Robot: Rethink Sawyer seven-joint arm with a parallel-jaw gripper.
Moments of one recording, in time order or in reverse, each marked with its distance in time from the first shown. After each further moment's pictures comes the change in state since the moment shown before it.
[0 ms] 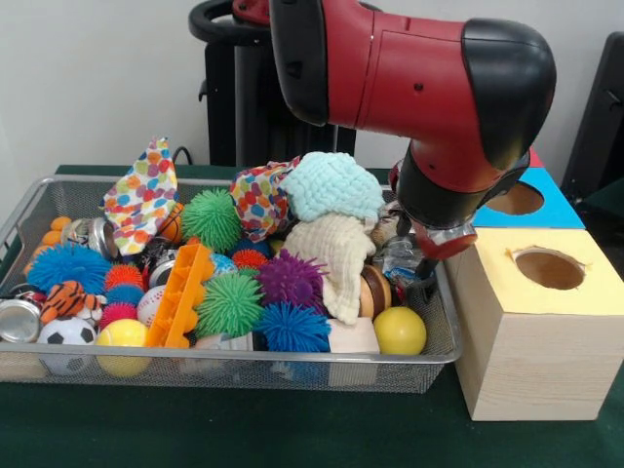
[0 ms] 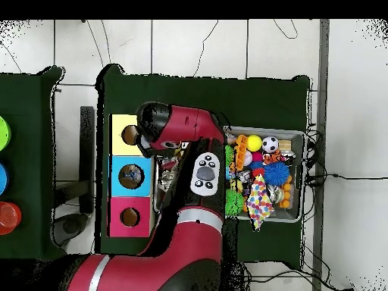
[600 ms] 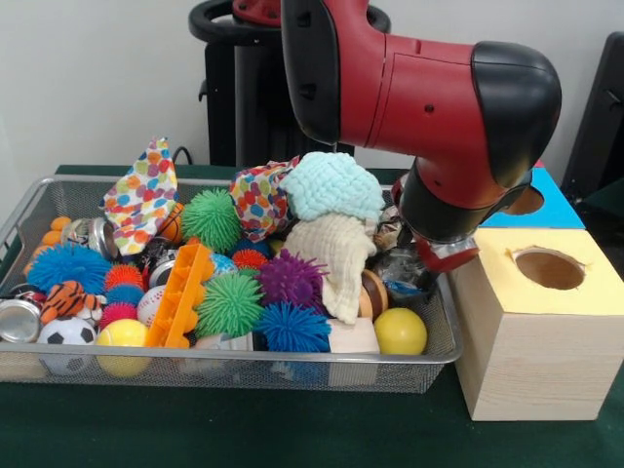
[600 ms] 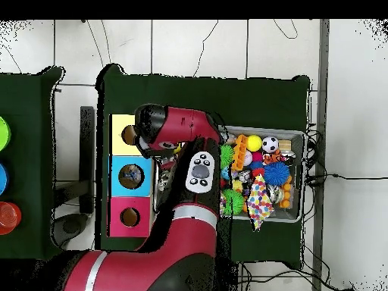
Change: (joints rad) arm 0.013 0.032 -0.010 -0.017 0.000 -0.022 0.000
